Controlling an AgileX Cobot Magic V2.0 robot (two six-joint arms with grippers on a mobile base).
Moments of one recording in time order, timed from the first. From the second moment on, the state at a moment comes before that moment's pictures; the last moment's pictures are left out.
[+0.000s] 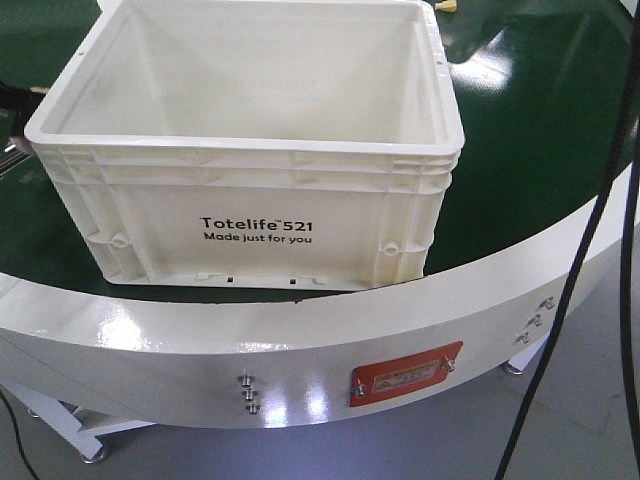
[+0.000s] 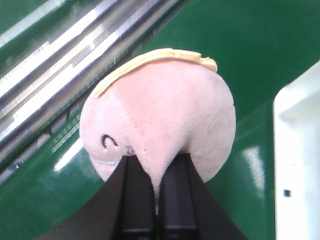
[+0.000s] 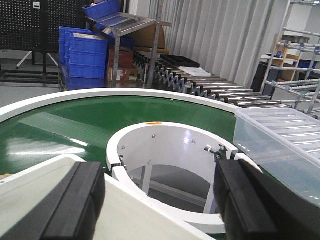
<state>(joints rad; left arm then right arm) 0.18 1.89 -1.47 -0.15 0.51 0.11 0.30 1.34 -1.53 0.70 0.36 -0.79</state>
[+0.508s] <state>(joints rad) 0.18 1.50 -1.47 -0.22 0.48 0.14 0.30 1.34 -1.53 0.70 0.34 -0.78</state>
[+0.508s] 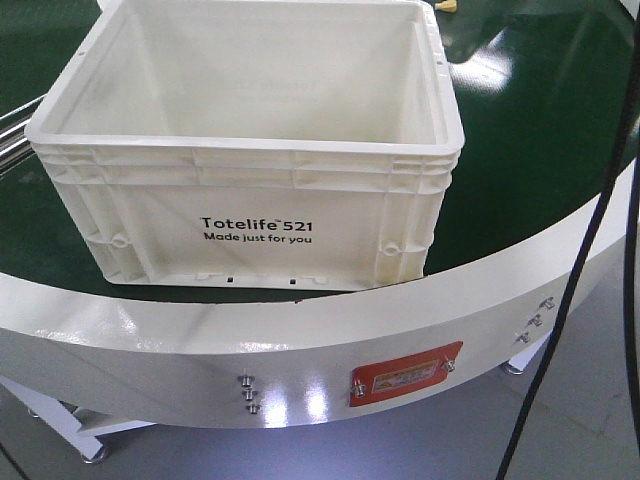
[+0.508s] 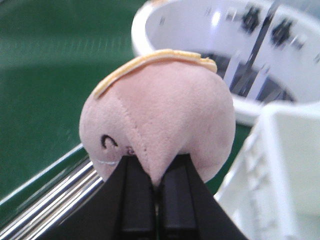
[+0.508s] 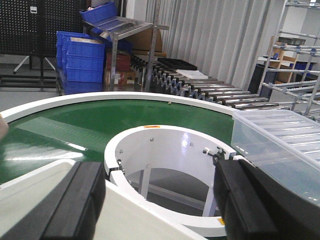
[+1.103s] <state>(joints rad) 0.17 1.37 -1.47 -0.86 0.84 0.58 0.30 1.34 -1.53 0.70 0.31 -0.76</state>
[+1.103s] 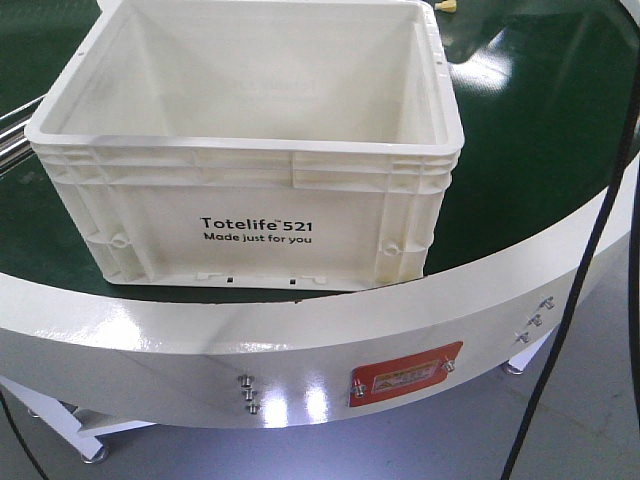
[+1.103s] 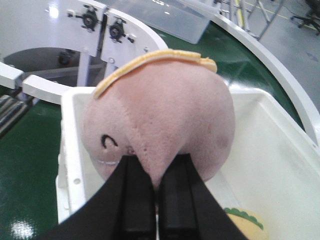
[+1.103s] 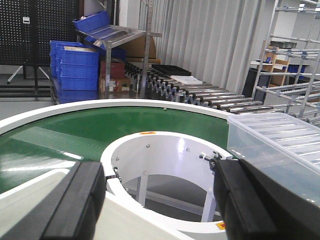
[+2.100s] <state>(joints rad) 0.11 1.57 -1.47 -0.86 0.85 0.63 0.30 1.34 -1.53 0.69 0.35 -0.76</state>
